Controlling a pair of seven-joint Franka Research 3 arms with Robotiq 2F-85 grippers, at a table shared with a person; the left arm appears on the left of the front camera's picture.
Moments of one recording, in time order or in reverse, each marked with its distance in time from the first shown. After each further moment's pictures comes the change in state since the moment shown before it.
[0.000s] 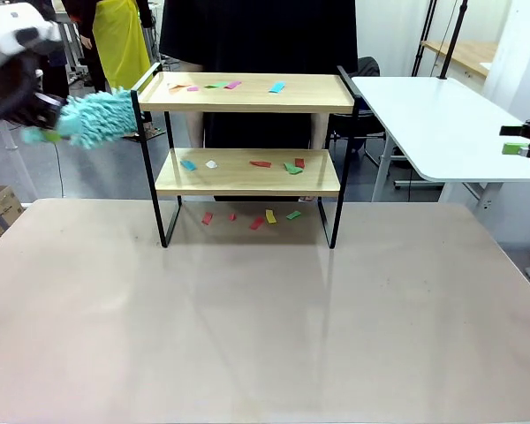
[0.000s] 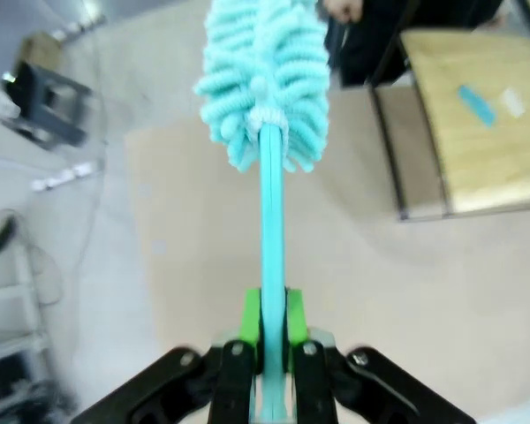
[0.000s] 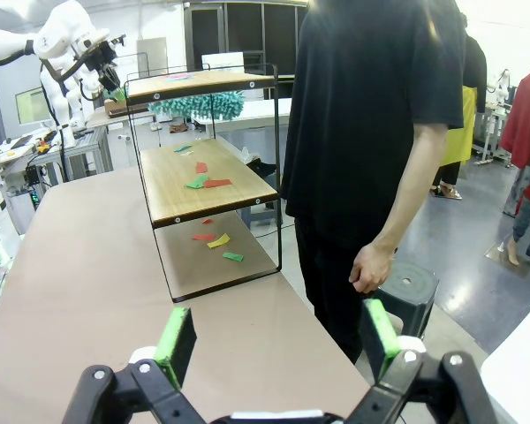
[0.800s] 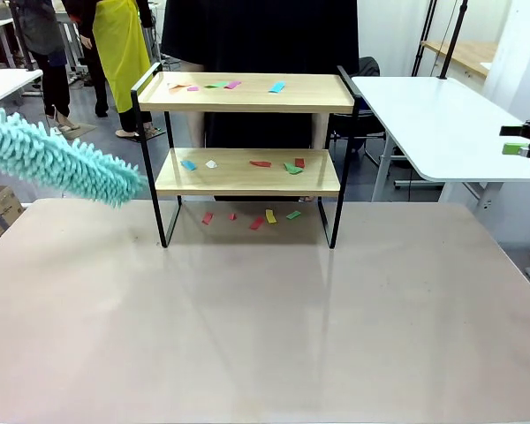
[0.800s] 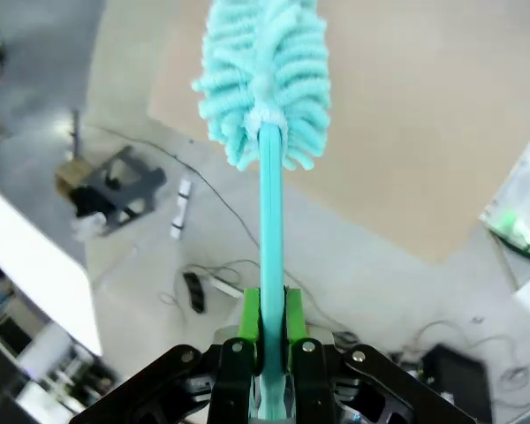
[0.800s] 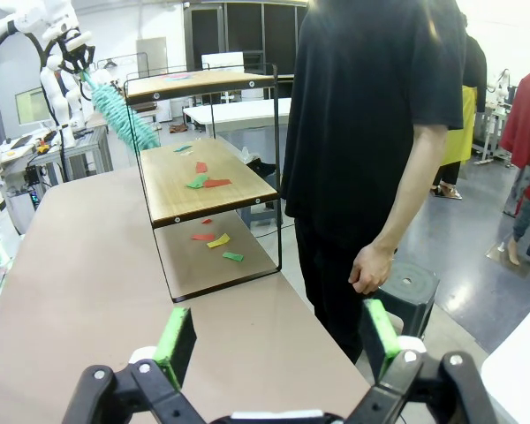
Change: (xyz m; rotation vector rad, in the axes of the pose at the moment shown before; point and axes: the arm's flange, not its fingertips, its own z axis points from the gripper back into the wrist) left arm -0.054 0.030 0.101 0.039 0.300 -1.047; right arm -0.001 0.000 0.000 0.000 0.000 -0.001
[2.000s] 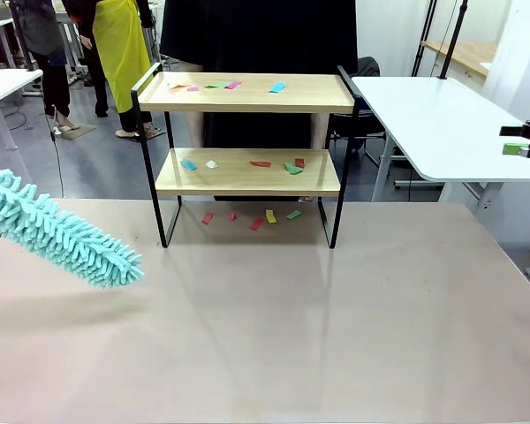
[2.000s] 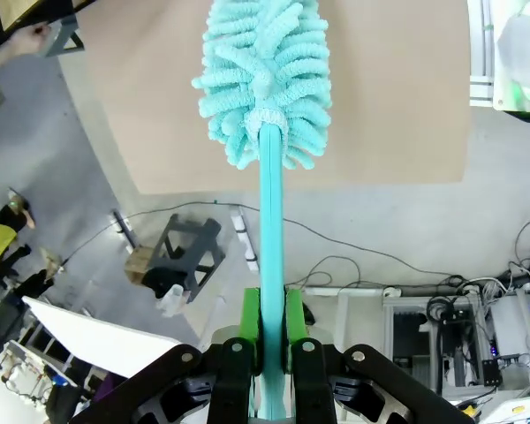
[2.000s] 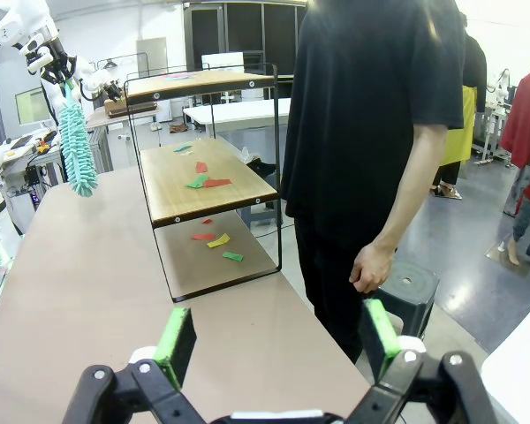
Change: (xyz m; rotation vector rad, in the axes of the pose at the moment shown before) left arm -0.010 -0.061 -0.001 0.037 -0.007 -0.521; right arm 0.000 0.000 0.000 0.000 0.000 0.000
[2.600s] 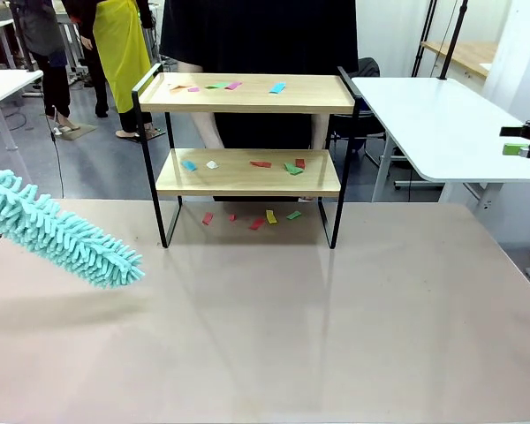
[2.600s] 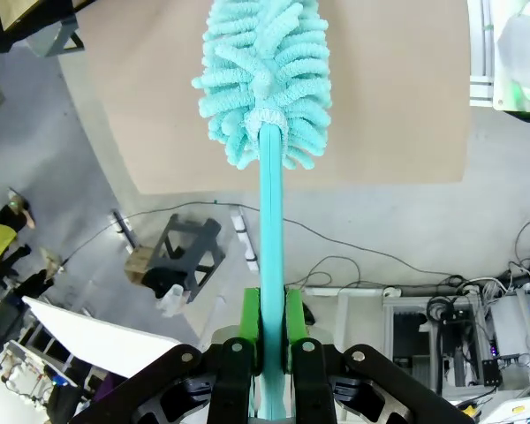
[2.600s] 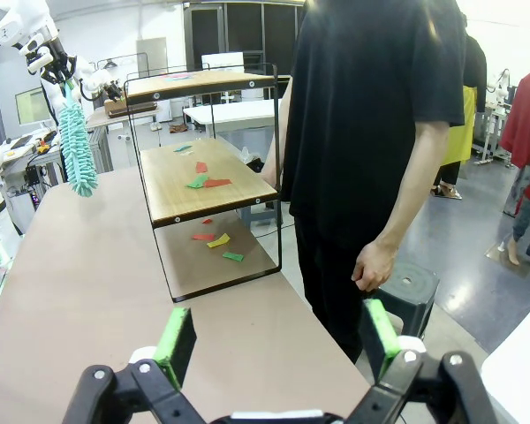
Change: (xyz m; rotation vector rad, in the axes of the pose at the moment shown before) left arm 0.000 0.000 0.000 0.000 0.000 0.000; right arm 0.000 0.000 0.000 0.000 0.000 0.000
